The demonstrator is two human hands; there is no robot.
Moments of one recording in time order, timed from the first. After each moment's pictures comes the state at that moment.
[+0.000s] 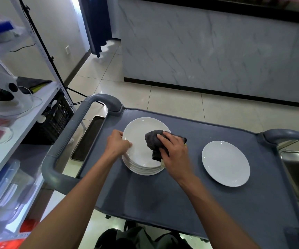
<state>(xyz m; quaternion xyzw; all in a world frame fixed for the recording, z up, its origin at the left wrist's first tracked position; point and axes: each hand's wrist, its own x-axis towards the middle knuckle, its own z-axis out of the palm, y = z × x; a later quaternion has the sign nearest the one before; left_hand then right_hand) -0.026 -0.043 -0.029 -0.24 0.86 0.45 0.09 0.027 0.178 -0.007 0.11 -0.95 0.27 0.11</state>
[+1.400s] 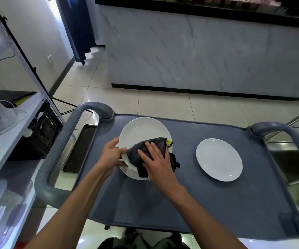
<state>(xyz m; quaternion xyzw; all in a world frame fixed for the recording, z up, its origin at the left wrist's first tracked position) 0.005 -0.042 0.001 -0.17 0.67 0.71 0.15 0.048 0.144 -0.040 0.19 -0.96 0.15 0.11</state>
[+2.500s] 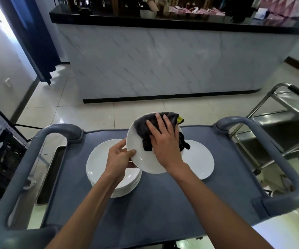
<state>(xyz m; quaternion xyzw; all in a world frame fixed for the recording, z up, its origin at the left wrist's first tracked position) -0.012 0.066 0.029 -0.05 0.64 0.75 0.16 -0.009 0.240 0.041 0.02 -0.97 0.11 0.23</state>
